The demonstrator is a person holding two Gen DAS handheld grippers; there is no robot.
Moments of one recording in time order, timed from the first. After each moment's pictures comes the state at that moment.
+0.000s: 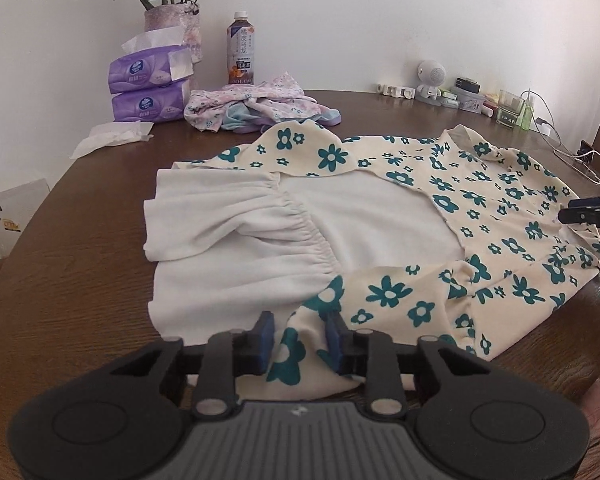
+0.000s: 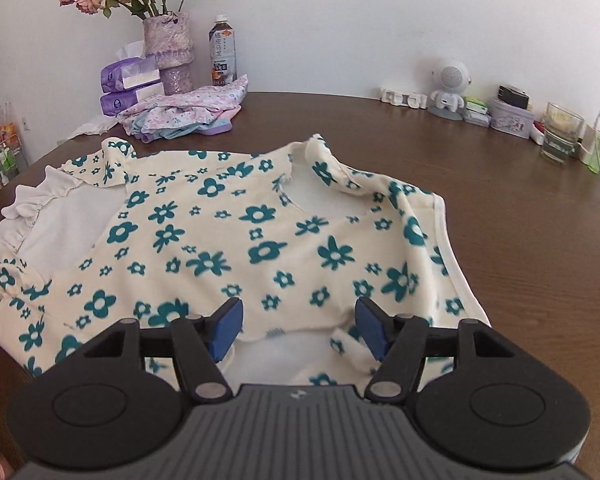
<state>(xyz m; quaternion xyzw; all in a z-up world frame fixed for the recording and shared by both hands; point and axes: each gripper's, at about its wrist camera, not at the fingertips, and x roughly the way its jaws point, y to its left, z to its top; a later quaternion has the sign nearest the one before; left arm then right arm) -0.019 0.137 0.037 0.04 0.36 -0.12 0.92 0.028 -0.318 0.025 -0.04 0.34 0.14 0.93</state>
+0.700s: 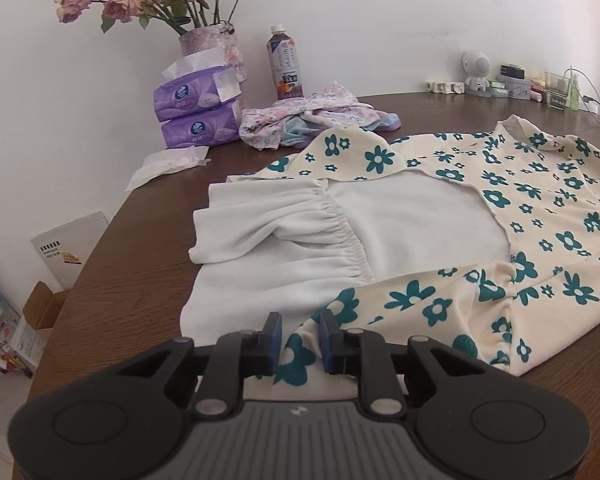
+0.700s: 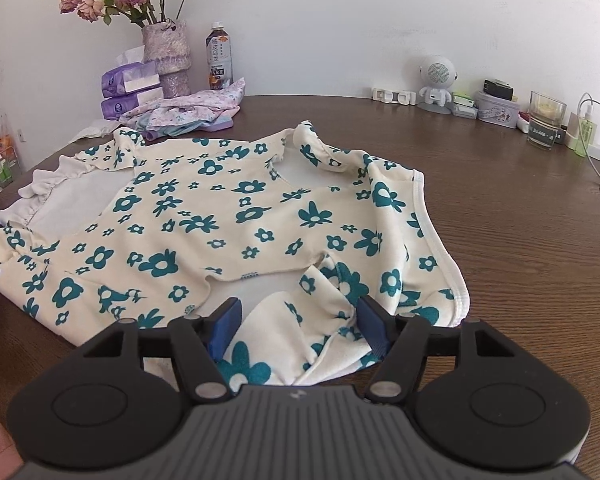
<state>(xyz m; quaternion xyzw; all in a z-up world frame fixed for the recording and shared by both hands) -0.009 0.136 0.032 0.11 0.34 -0.03 0.94 -0.007 -0.310 0.006 -0.02 0.33 0.14 0.93</state>
